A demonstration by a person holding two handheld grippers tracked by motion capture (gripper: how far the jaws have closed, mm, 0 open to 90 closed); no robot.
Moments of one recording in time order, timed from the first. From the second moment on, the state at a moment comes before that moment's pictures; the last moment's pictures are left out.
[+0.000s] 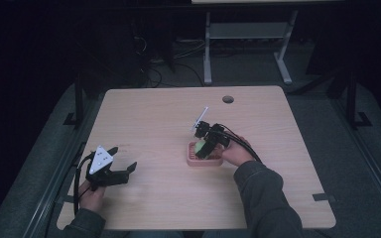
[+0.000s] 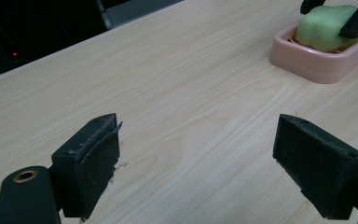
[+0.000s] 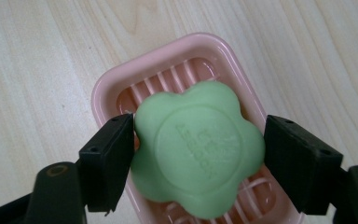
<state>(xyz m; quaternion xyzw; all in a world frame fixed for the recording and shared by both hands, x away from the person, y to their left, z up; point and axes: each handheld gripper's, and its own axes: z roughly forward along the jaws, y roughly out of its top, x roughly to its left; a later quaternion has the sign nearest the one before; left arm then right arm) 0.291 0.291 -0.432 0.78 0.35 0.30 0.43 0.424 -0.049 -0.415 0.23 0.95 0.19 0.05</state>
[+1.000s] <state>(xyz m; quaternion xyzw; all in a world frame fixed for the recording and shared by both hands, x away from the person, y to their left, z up) 0.293 0.290 -0.433 0.78 0.35 0.30 0.43 0.419 -0.080 -0.402 0.26 0.94 0.23 0.03</state>
